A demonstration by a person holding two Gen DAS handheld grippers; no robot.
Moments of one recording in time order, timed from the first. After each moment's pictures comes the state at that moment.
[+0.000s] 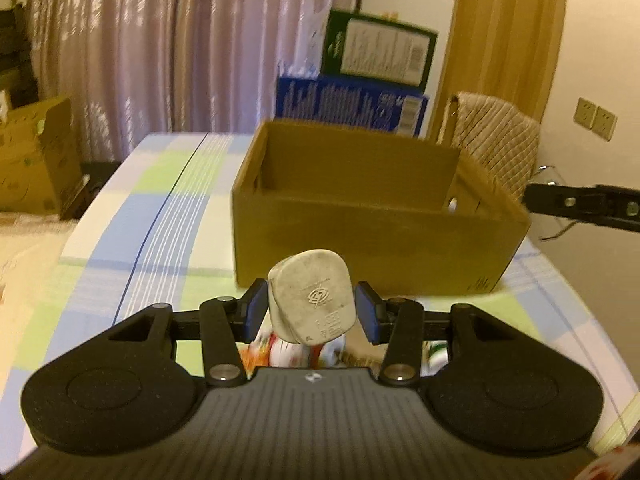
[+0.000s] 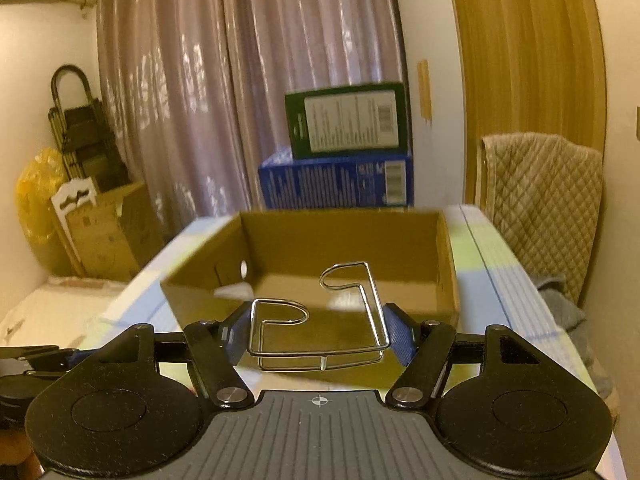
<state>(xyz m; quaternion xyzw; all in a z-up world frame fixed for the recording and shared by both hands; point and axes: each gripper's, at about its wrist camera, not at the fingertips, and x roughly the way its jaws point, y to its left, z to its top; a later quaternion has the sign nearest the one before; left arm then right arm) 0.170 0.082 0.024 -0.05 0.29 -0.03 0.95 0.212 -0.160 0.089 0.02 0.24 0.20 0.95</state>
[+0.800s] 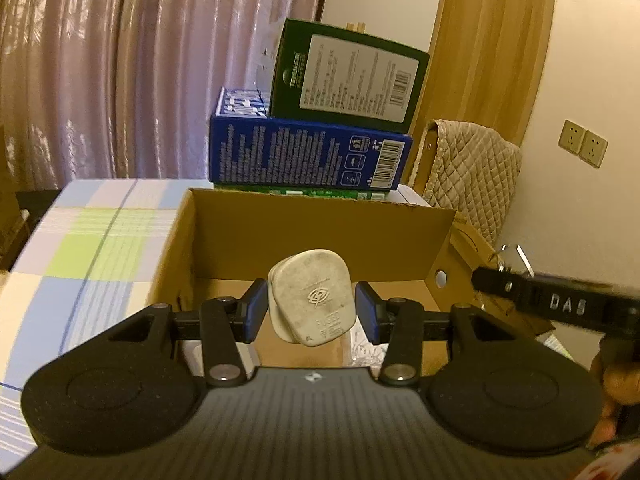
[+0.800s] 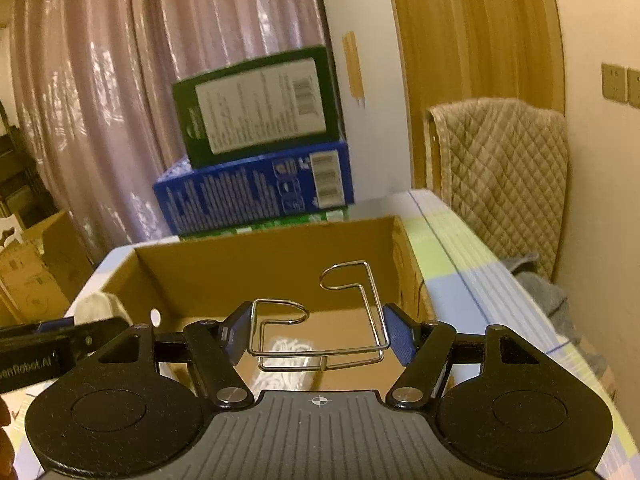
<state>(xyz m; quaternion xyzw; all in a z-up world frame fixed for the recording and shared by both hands) 0.328 0.071 0.031 -0.06 0.28 -0.10 0.95 0.338 -0.162 0.050 0.06 0.28 0.10 0.95</state>
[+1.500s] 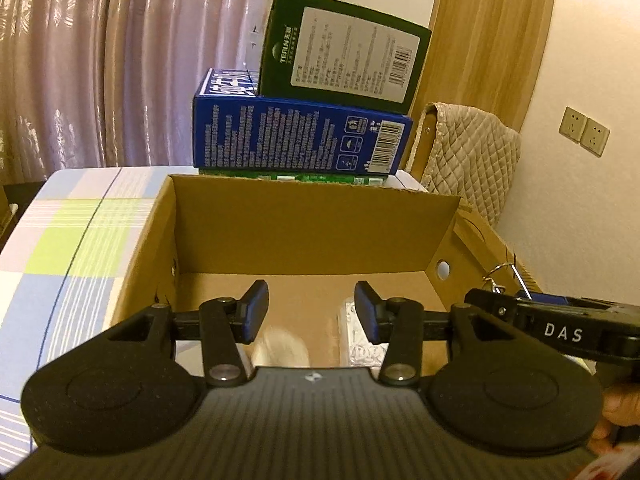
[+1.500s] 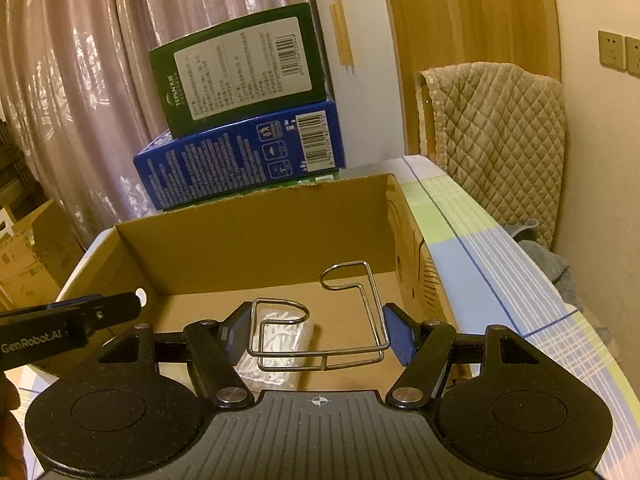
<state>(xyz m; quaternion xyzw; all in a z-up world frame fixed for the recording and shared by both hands) 0.347 0.066 0.018 -0.05 0.30 -0.11 0.95 0.348 -0.163 0.031 0.07 0.31 0.09 0.94</state>
